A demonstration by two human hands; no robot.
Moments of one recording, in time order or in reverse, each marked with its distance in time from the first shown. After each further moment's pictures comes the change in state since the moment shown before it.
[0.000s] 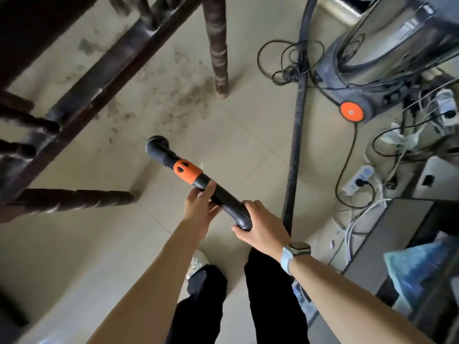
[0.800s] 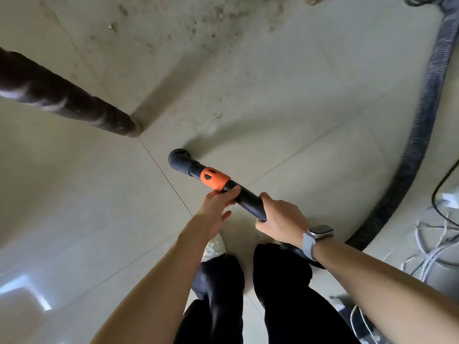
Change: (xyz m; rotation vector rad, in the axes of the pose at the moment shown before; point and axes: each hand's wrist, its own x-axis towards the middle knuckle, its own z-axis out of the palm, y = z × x) left_hand 0.213 -0.192 -0.173 0.033 -0.004 -0.249; right_hand 0.104 0.068 0.263 -0.371 -0.458 -0.060
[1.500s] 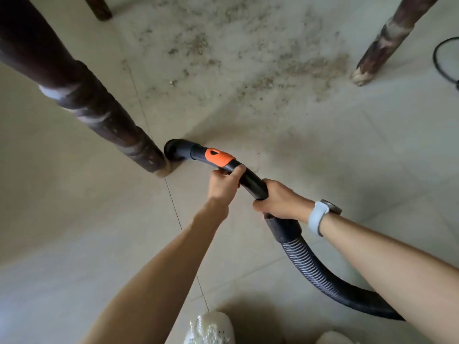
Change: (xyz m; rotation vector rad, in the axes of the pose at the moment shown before) left_hand 0.092 0.107 -0.019 0.059 0.324 0.591; right_hand 0.178 -0.036 -0.052 0.386 0.011 -0.208
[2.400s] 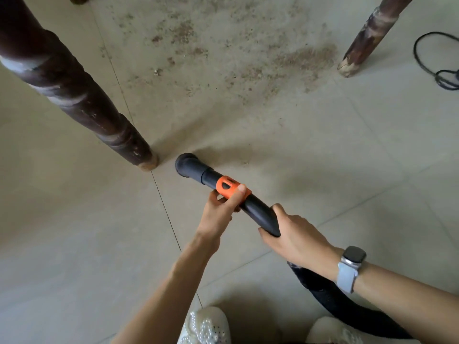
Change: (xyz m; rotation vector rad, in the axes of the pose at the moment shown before) left_hand -0.035 -0.059 -0.010 -0.118 -0.210 -0.013; right_hand -0.081 0.031 0.040 -0.373 0.178 0.044
